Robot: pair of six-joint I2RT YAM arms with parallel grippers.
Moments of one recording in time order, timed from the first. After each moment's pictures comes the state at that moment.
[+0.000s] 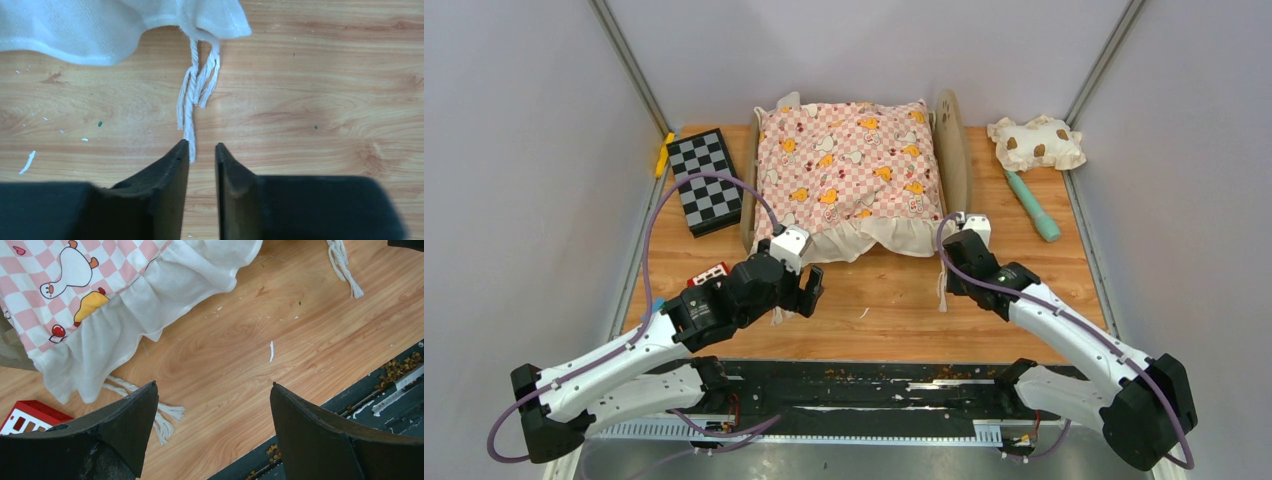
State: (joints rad) left arm -1.00 0.80 0.78 -0.54 -0.34 -0.29; right arm 0.60 1.05 0.71 -0.60 0.39 0.48
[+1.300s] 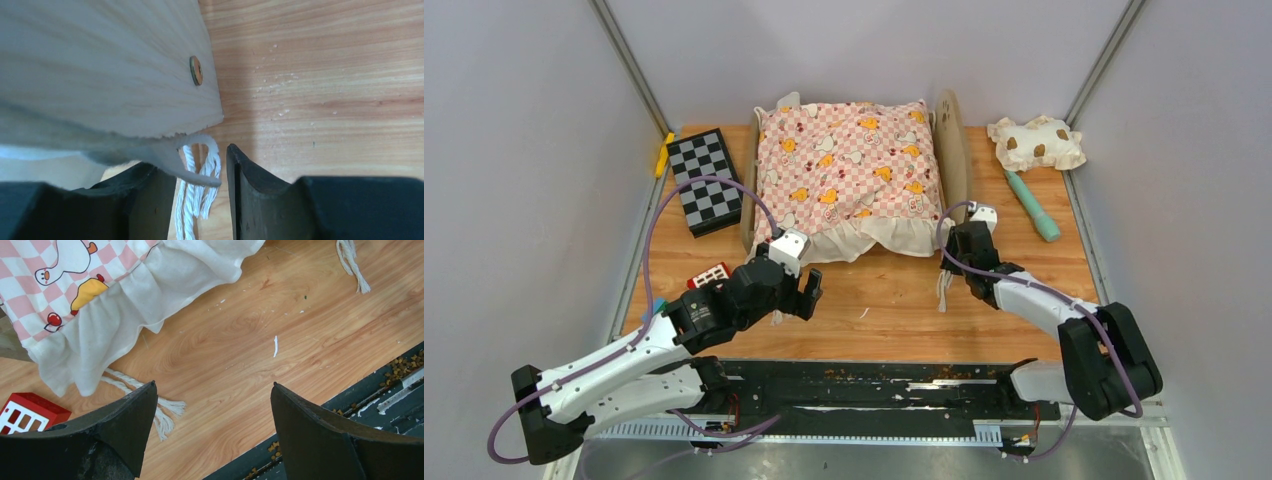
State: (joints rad) left arm -1.00 0.78 0.75 -0.54 -0.35 -0.31; right arm 0.38 1.30 0.56 0.02 0.28 0.44
